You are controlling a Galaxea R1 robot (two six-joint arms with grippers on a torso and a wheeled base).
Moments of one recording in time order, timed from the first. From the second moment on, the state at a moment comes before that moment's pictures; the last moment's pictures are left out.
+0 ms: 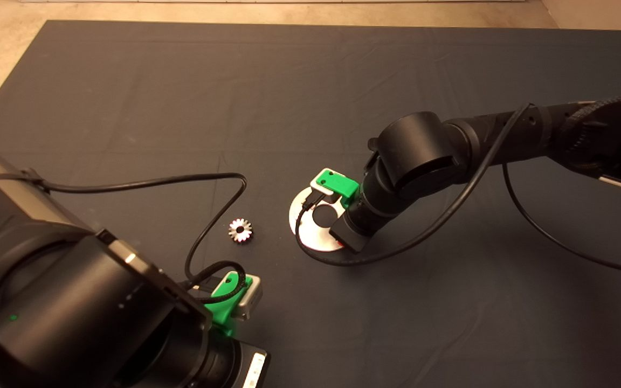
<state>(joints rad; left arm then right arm) -0.33 2.53 -0.34 0.28 1.53 -1.90 0.32 2.80 -1.01 -0.40 -1.53 0.97</state>
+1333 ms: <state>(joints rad) -0.33 2.53 -0.34 0.28 1.53 -1.90 0.30 2.80 -1.05 -0.39 -1.52 0.97</state>
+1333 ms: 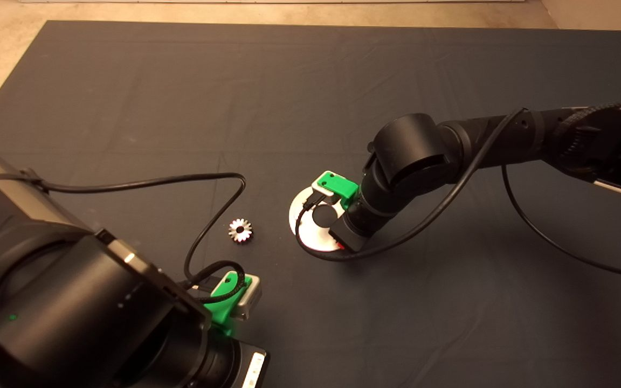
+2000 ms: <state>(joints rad) -0.33 2.53 -0.34 0.28 1.53 -1.90 0.30 2.79 -1.06 -0.39 -1.51 0.96</state>
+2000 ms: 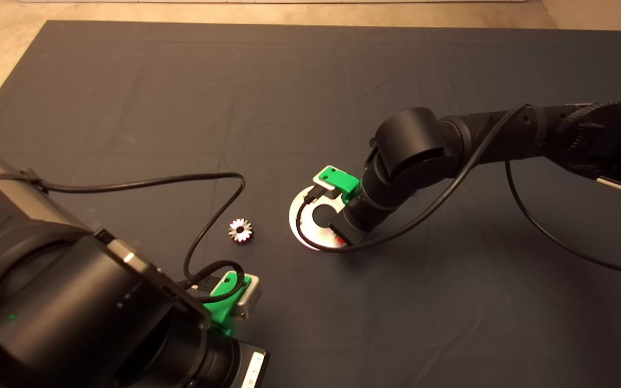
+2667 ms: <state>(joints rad) -0.33 2.52 -0.34 0.28 1.53 -1.90 0.31 2.77 -1.05 -0.39 -1.50 0.96</state>
